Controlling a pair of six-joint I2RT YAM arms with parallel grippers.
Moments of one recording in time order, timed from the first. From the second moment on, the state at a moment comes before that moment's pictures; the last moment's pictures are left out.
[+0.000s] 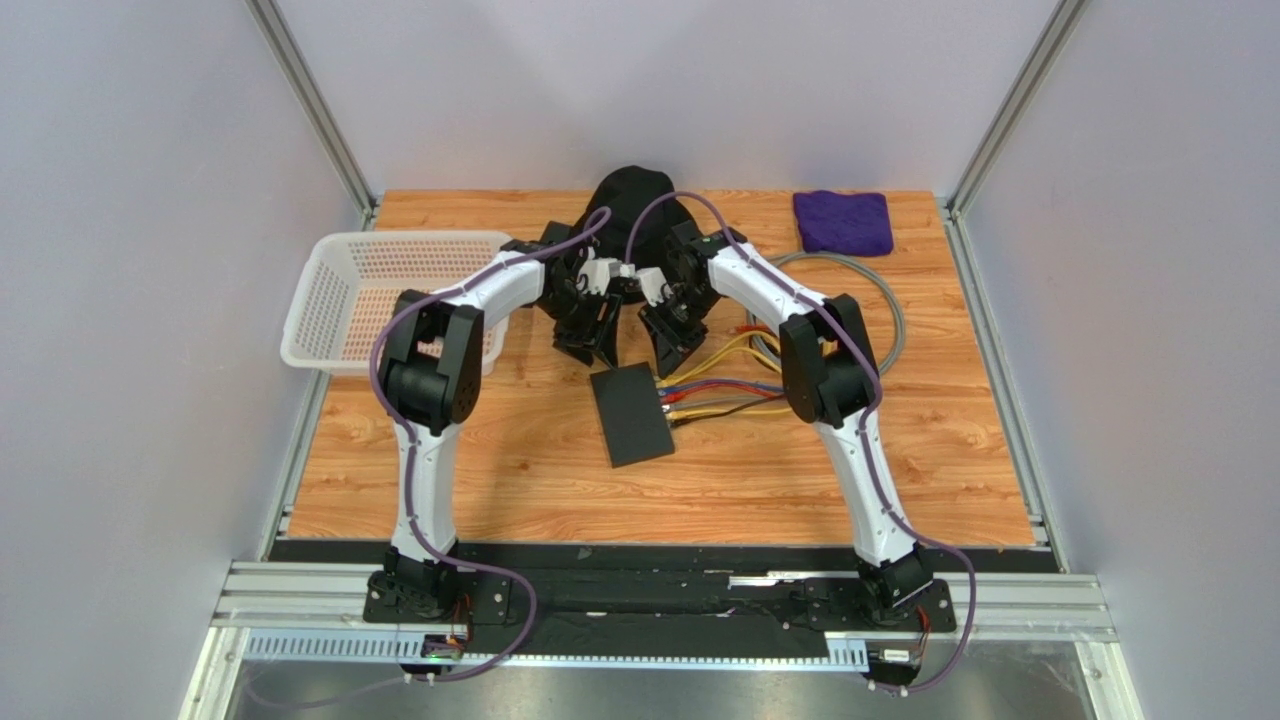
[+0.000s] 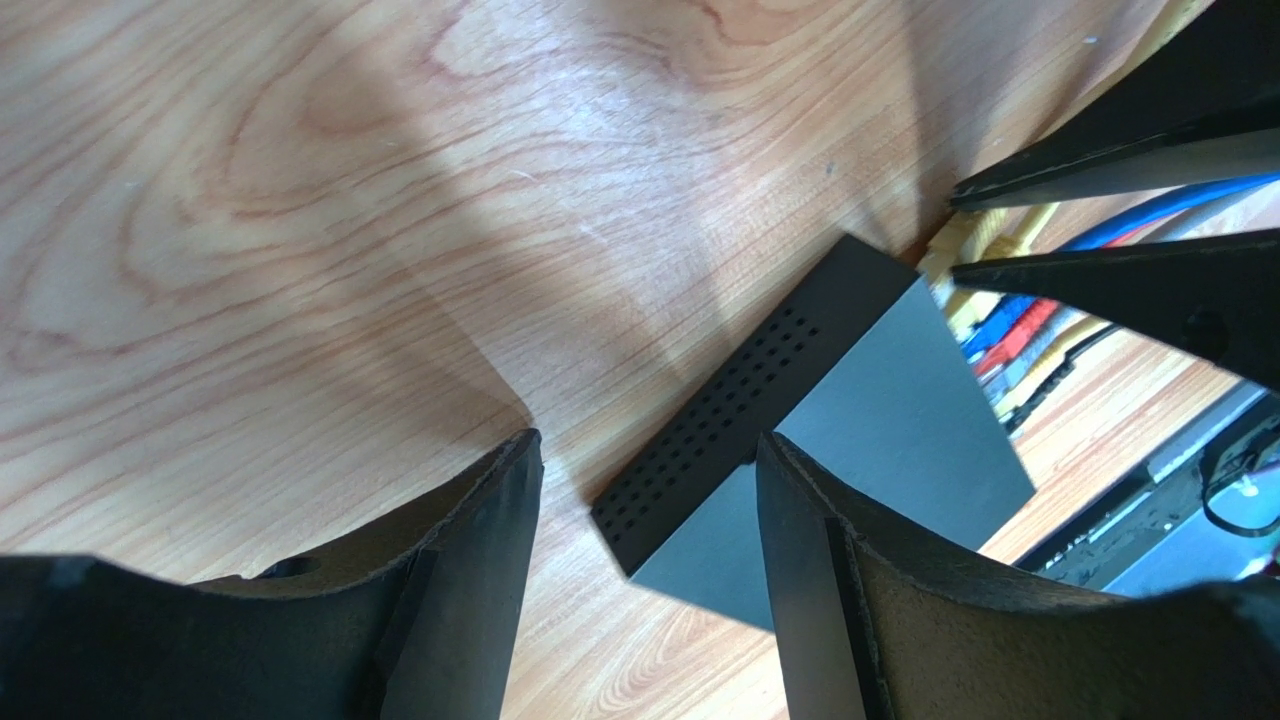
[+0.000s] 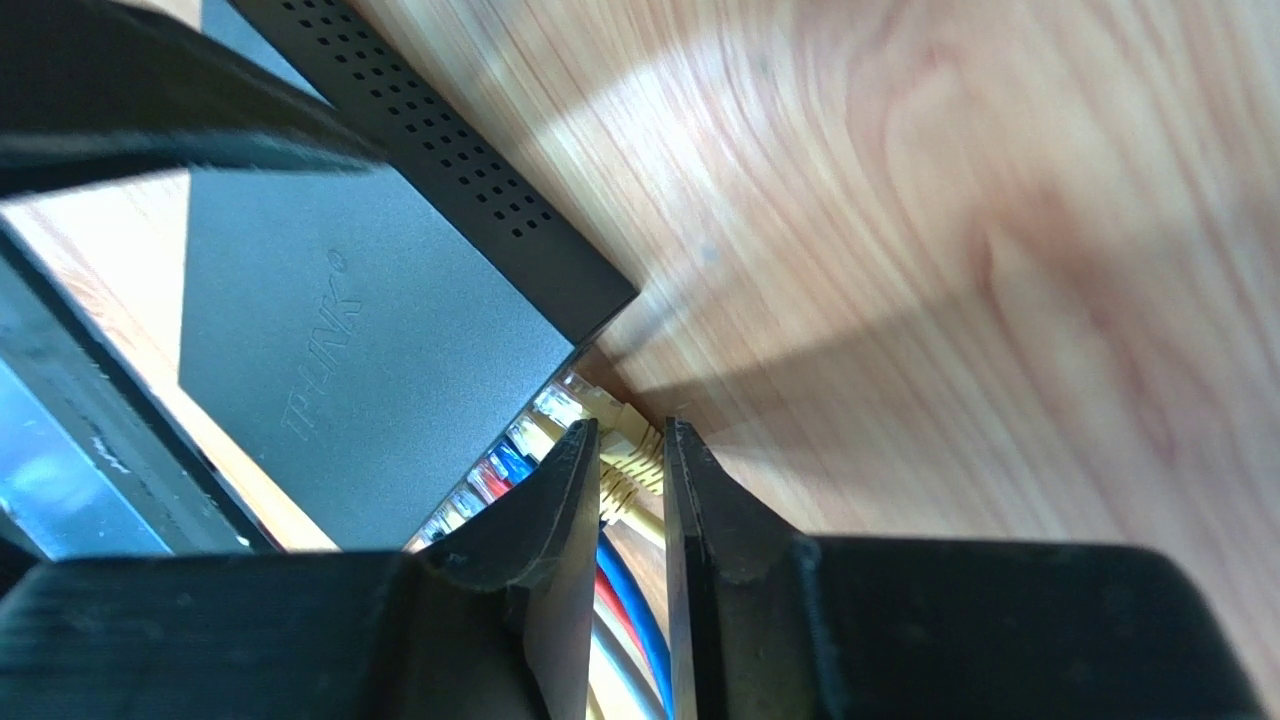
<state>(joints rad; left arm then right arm) -0.35 2.16 1.64 -0.79 0.49 -0.01 0.49 2.45 2.11 -1.11 -0.54 -0.31</state>
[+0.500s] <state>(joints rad) -0.34 1.95 1.53 -0.75 0.48 -0.05 0.40 2.25 1.78 -1.03 -0.48 -0.20</state>
